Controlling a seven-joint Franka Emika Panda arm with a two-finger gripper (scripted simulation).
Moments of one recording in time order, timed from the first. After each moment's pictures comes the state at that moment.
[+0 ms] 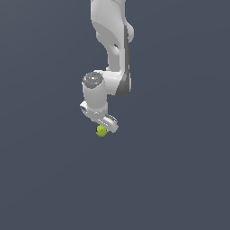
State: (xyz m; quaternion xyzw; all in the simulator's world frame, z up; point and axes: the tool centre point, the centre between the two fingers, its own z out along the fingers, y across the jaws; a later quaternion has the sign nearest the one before) arm -0.039 -0.075 0.087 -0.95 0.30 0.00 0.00
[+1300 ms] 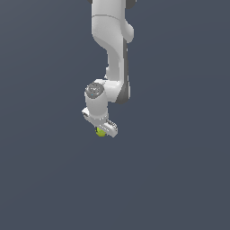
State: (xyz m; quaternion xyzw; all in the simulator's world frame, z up) arm -0.039 -0.075 0.042 -0.95 0.30 0.00 0.00
